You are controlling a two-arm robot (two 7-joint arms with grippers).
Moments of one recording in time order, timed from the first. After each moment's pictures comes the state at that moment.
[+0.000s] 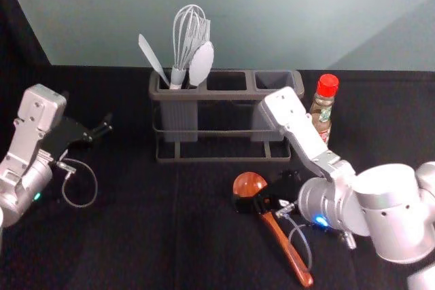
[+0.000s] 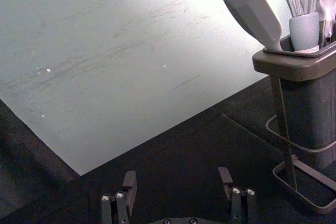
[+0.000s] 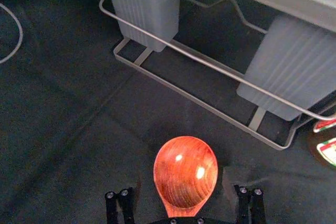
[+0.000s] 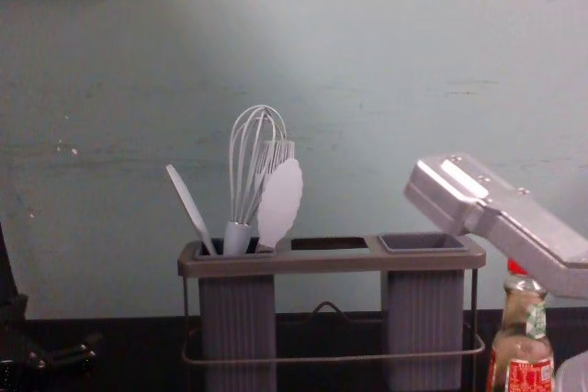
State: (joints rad) left arm -0.20 0.60 0.45 -1.41 -0.25 -0.12 0.03; right arm 0.15 0.25 -0.39 -1.82 0.03 0.96 0.29
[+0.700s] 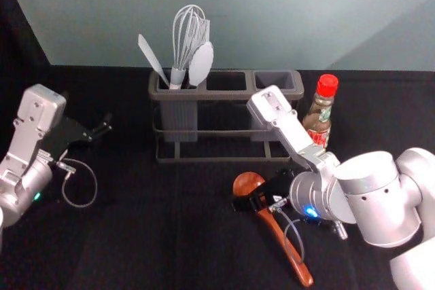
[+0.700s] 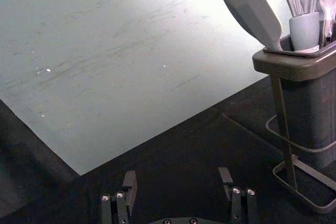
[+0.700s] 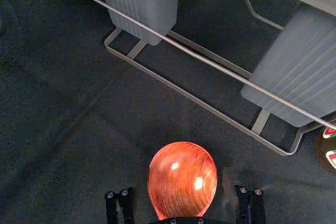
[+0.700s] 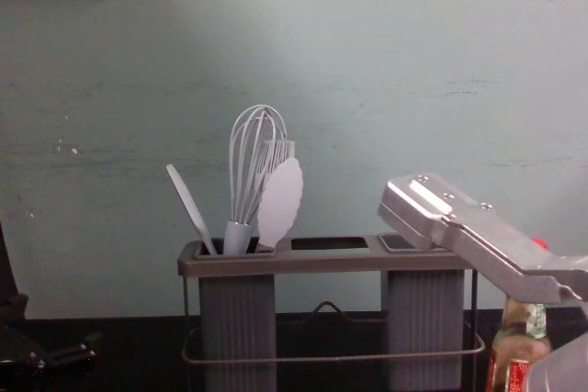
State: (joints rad) left arm -0.20 0.60 0.45 -1.41 -0.25 -0.12 0.03; right arm 0.22 0.22 -0.42 -1.73 -0.02 1.01 0.33
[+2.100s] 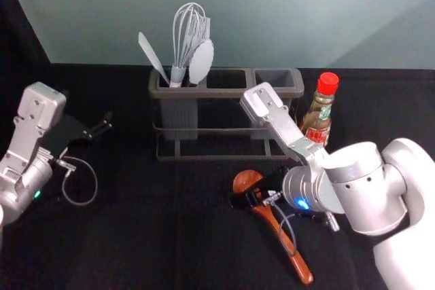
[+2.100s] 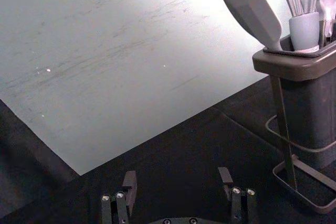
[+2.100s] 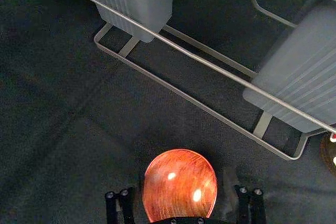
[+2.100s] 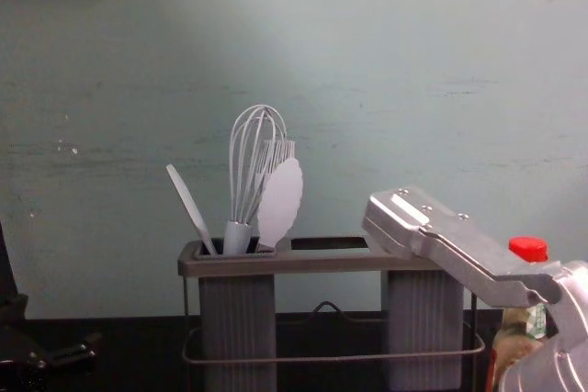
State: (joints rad) left arm -0.20 0.60 0.45 -1.41 -0.25 -0.12 0.03; right arm 0.25 0.15 -0.41 -1.66 -0.12 1.04 0.38
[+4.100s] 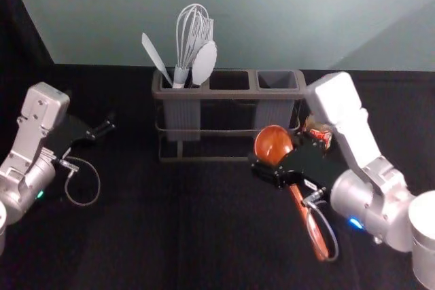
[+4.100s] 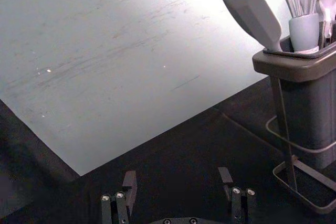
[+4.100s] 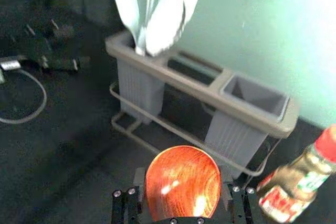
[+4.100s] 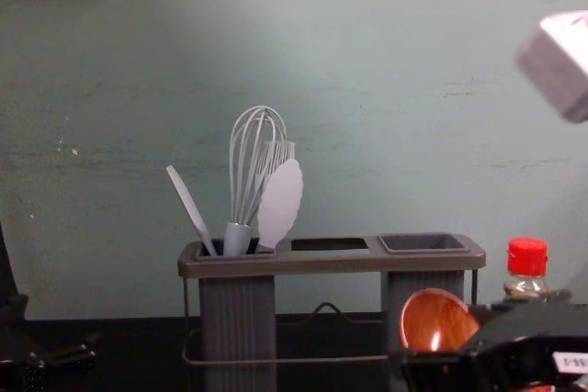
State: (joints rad) left arm -0.20 0.60 0.45 -1.41 -0.25 -0.12 0.03; right arm -0.04 0.20 -0.23 -1.97 -0.14 0.59 0.42
